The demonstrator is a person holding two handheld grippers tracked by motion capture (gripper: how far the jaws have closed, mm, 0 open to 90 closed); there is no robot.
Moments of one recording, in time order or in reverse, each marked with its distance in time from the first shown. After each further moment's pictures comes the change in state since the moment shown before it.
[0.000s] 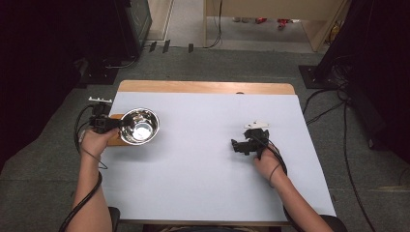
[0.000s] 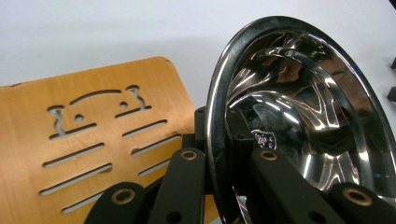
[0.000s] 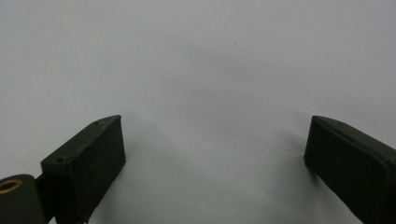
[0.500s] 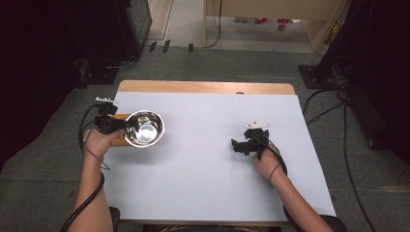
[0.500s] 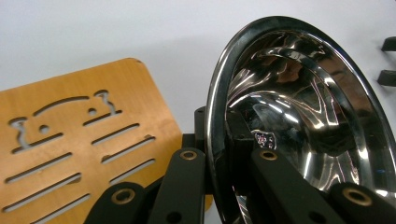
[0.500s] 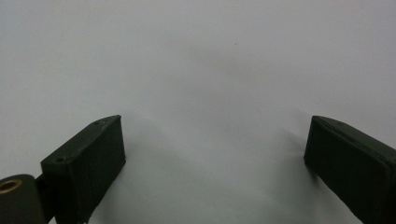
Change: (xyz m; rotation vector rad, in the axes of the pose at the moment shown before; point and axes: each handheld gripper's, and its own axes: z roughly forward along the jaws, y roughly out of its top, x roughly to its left) left arm -0.020 0.003 0.005 0.027 -0.014 0.063; right arm 0.000 0.000 0.000 0.000 0.000 -0.001
